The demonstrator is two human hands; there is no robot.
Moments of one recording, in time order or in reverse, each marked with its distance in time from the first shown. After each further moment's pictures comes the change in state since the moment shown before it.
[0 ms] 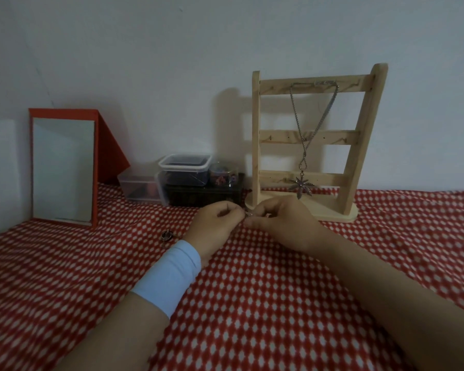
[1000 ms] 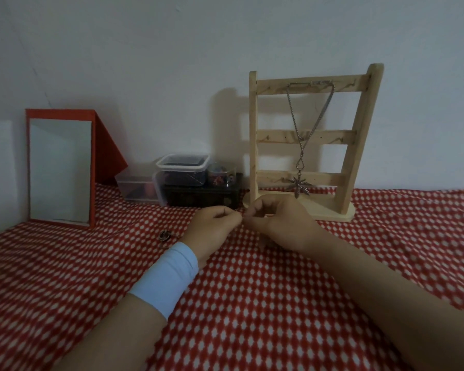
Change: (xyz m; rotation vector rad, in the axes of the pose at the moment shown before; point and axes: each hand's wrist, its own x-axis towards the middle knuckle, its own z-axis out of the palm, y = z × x) left_hand -0.002 -0.002 0.002 -0.010 -0.011 -0.027; right_hand -0.003 -0.006 0.004 0.068 0.059 0.085
